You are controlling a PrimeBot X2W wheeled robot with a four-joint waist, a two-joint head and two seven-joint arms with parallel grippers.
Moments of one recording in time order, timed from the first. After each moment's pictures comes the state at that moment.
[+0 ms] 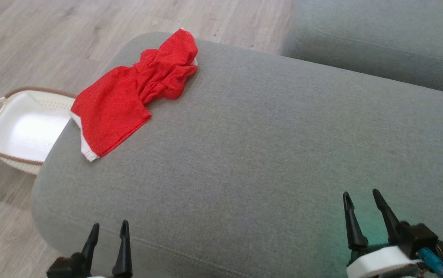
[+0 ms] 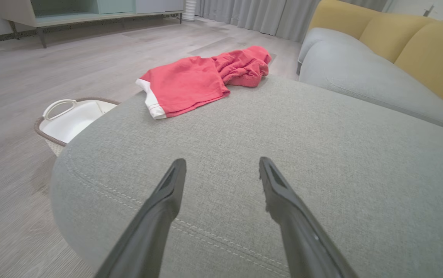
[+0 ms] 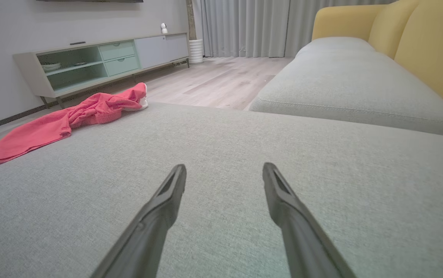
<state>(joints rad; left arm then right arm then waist) 0.24 0.05 -0.12 0.14 -0.21 0.02 -0.25 0.10 -0.04 0.03 0.27 0.08 0.13 -0.25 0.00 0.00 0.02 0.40</state>
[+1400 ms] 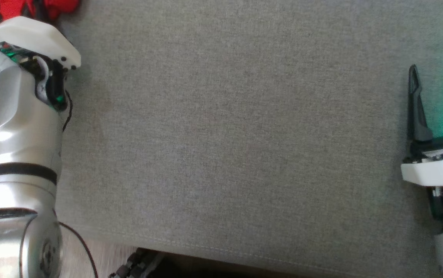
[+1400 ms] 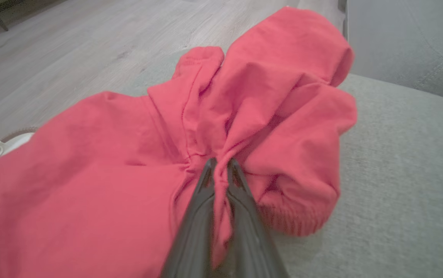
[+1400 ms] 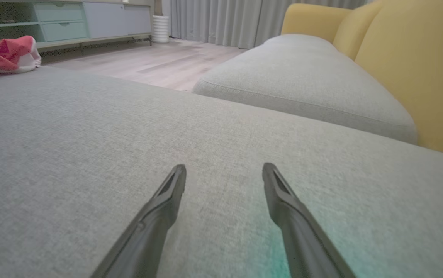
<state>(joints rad) -1.06 0.13 0.03 1.12 -0.27 -0.01 -0.21 -0.20 -0.19 -0.07 -0.07 -0.07 0.13 -0.17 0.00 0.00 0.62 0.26</state>
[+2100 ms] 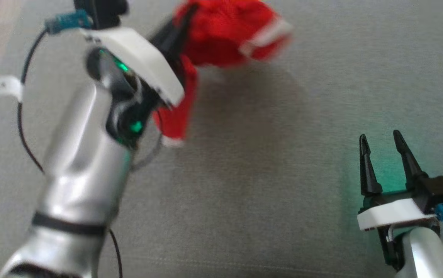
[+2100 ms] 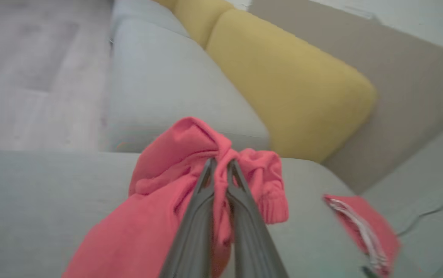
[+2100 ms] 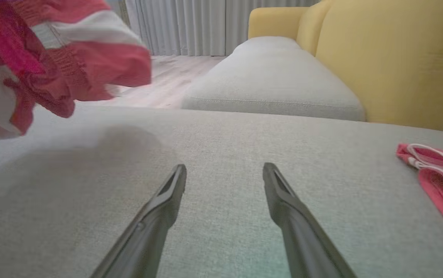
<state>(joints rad) -0.78 0.07 -0.39 0.39 -0.74 -0.12 0.22 -0.09 -0.05 -0.04 0.21 -0.02 0.13 -0.25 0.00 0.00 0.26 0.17</state>
